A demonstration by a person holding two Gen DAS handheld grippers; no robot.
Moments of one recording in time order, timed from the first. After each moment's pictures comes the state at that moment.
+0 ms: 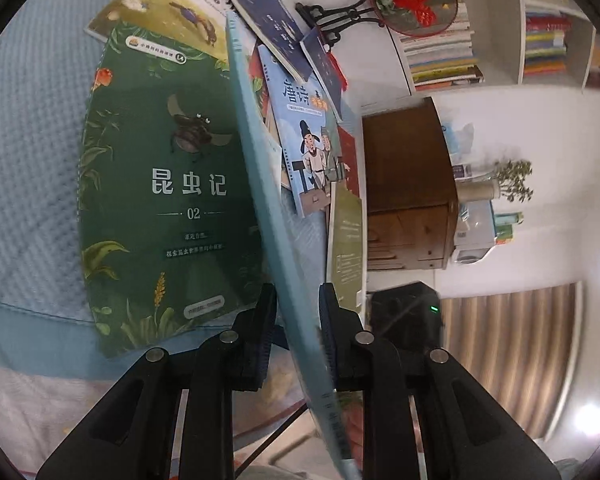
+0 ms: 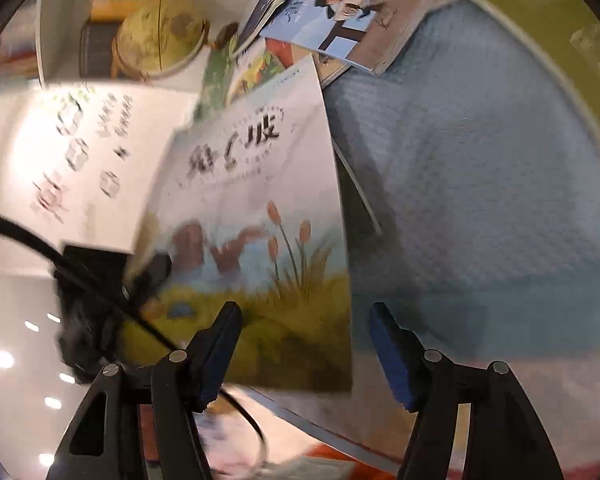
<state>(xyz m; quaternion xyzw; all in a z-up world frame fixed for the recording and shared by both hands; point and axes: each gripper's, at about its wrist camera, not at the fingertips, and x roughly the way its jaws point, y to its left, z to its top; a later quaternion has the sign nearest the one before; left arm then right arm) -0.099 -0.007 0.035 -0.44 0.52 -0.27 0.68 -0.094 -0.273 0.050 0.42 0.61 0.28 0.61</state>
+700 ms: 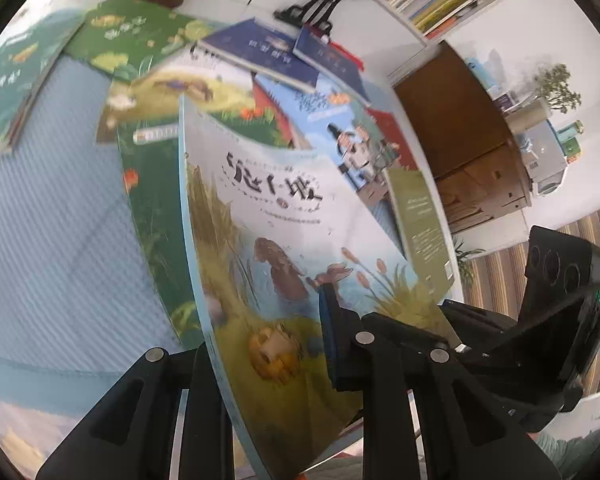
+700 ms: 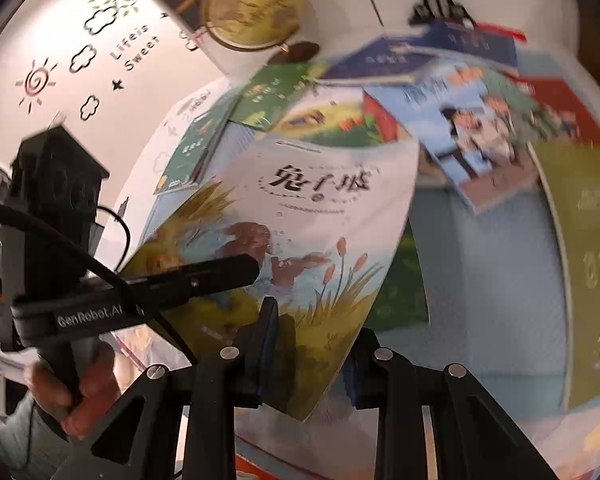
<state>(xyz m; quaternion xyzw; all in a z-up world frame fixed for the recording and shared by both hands) -0.082 -0.012 0.082 -0.20 0.54 -0.23 0.78 -0.100 -0.189 0.148 0.13 0.56 0.26 0.78</state>
